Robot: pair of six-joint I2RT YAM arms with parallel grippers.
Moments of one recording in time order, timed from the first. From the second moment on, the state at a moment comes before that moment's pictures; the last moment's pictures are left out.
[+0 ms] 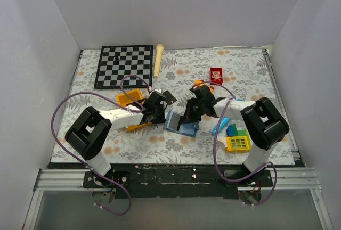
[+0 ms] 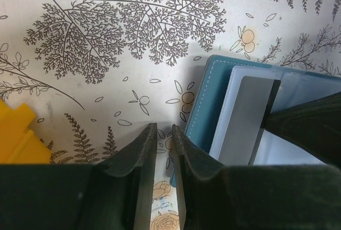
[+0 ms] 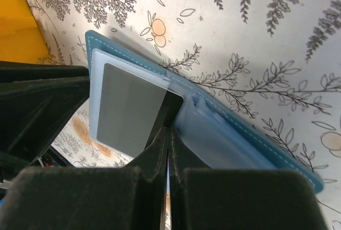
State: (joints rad) left arm -0.71 1.66 0.87 -0.17 -0.10 -0.65; right arm 0.61 1.74 0.88 -0.10 -0.38 0.69
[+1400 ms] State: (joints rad) left arm -0.86 1.68 0.88 -0.16 -0.06 -0.73; right arm 0.63 1.50 0.86 -0.22 -0.27 0.62
